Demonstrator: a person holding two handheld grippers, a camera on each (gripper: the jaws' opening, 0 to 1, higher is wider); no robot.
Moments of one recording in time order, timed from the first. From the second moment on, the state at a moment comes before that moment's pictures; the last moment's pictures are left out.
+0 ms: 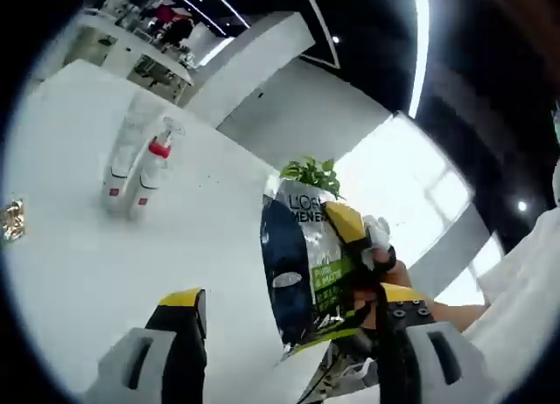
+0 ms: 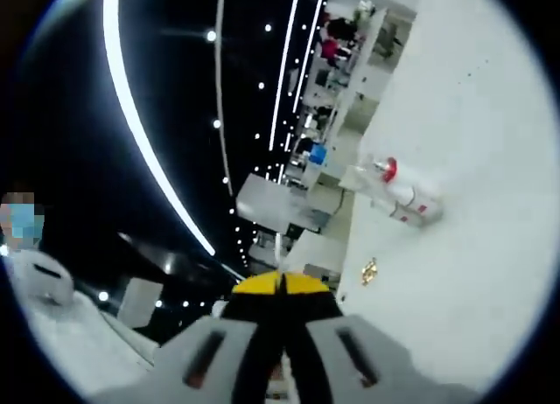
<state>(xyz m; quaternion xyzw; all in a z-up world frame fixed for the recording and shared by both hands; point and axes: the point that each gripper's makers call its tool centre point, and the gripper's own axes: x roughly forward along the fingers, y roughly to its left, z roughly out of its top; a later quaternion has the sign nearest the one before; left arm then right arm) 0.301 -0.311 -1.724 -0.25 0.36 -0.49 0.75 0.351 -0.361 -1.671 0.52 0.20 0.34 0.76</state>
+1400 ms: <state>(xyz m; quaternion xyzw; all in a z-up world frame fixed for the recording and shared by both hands) 0.260 -0.392 -1.680 -0.39 0.38 -0.57 0.61 0.248 -0.397 -1.687 0.43 0.23 0.48 0.73</state>
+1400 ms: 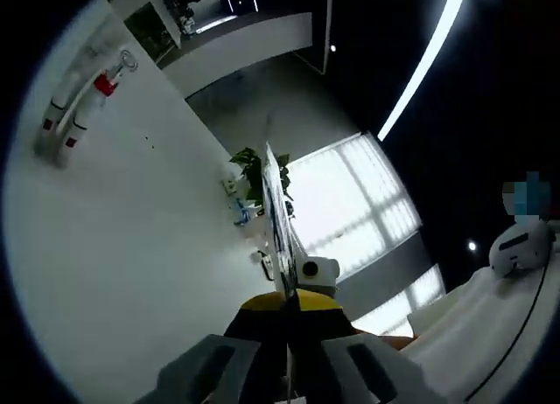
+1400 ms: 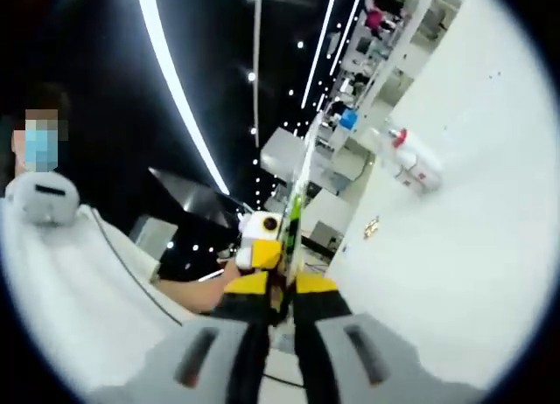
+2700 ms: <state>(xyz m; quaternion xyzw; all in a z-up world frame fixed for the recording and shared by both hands) 0.241 -0.343 -1.663 -0.37 0.36 -0.63 0.59 0.271 -0.370 -1.645 0.41 0.15 0.46 0.77</state>
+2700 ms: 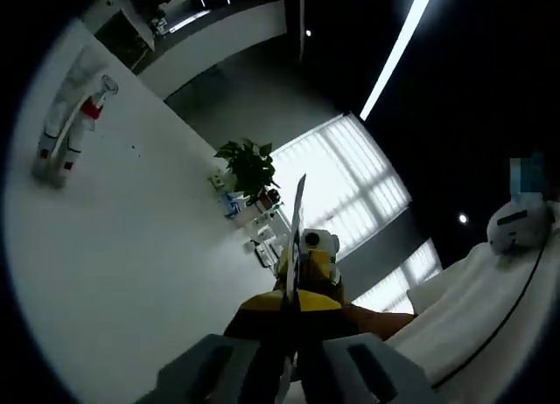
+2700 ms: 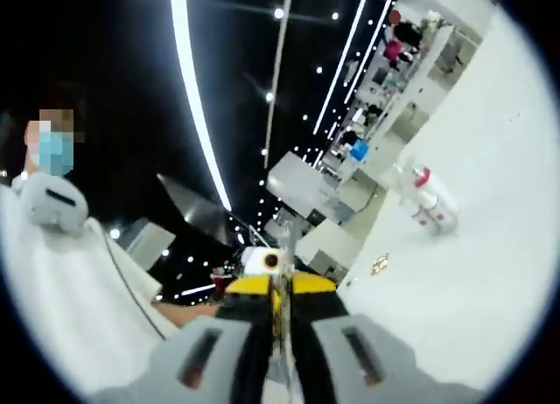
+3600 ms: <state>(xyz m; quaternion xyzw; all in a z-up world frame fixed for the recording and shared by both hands) 0.264 -0.306 -1.647 -0.39 0.30 -0.61 0.62 0.281 -0.345 -1.622 0.37 0.11 0.46 0.80</state>
